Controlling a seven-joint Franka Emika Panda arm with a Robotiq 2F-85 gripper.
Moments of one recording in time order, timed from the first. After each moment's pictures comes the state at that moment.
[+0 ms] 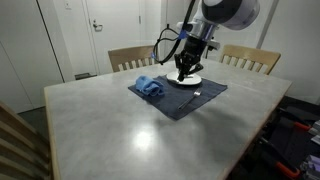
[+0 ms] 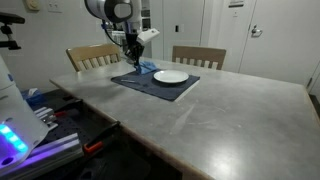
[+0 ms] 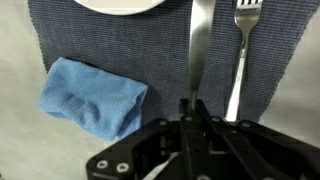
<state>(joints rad) -0.31 0.26 0.49 -2.47 0.23 2.92 -1.80</state>
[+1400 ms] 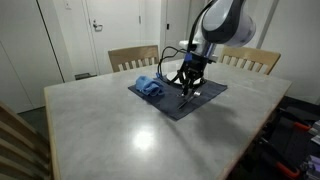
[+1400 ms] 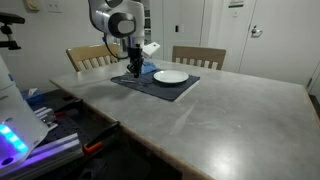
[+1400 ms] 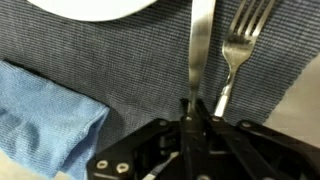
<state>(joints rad) -0.27 0.40 0.42 -2.46 0.19 2.98 -1.97</state>
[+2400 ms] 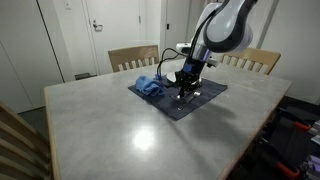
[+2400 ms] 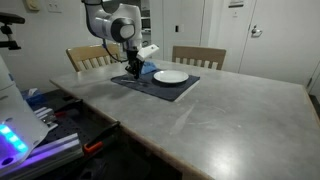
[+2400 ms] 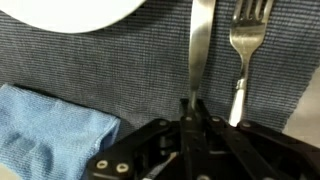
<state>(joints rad) -0.23 0.45 0.38 -2.45 0.01 3.07 -1.63</state>
